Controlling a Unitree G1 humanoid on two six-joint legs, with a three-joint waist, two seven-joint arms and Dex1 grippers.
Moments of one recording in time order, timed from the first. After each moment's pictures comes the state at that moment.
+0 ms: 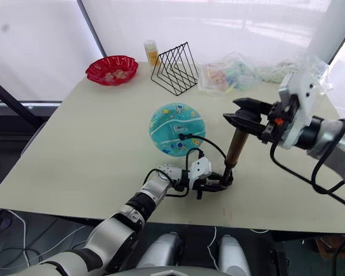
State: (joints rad) left arm -0.61 0.04 -0.37 0.87 0.05 -0.23 -1.08; right arm -0.45 -0.91 -0.30 -0.56 1.09 0.83 0.59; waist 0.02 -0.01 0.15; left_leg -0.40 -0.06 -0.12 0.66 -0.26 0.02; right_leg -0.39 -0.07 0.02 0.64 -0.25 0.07
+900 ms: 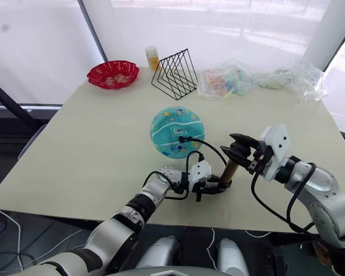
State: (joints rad) left arm -0.61 0.04 -0.37 0.91 0.09 -0.26 -1.06; right arm -0.02 -0.67 -0.04 -0.50 0.62 0.40 0.65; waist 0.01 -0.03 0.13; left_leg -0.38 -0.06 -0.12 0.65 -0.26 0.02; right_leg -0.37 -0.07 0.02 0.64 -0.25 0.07
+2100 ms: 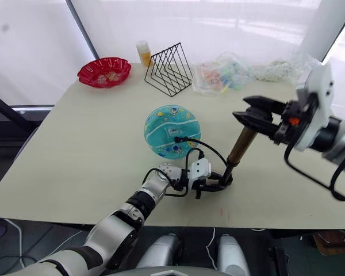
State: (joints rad) left arm -0.63 0.04 -0.37 0.92 0.09 -0.31 -1.08; right arm -0.23 -0.90 -0.30 -0.59 1.02 0.71 0.58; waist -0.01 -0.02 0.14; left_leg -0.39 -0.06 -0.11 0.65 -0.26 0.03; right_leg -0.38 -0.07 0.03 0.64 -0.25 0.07
